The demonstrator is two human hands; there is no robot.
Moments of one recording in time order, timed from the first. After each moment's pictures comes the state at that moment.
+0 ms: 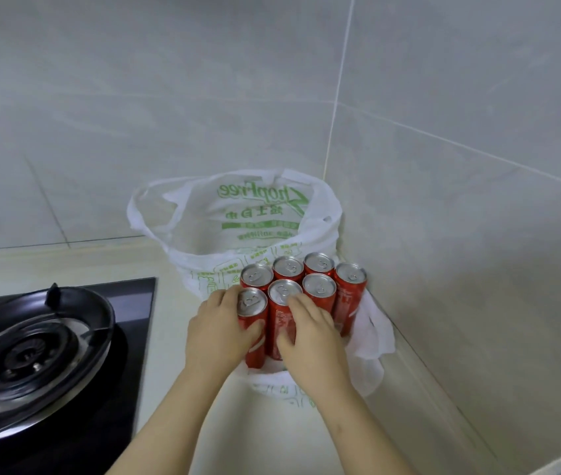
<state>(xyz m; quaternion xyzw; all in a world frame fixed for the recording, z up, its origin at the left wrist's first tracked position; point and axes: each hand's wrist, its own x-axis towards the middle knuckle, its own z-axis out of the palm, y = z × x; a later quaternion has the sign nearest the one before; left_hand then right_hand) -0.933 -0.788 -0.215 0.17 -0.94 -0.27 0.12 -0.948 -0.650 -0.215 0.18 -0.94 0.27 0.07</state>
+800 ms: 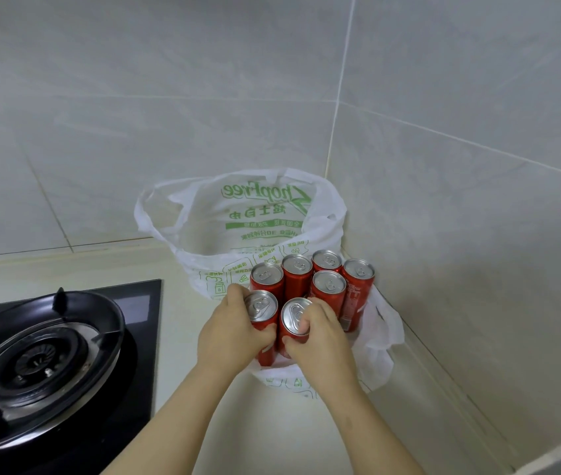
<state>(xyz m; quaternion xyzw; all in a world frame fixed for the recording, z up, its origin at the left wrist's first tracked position) -0.933 -0.797 -0.223 0.15 -0.92 -0.35 0.10 -0.946 -0.662 -0.235 0.10 -0.92 0.37 0.05</state>
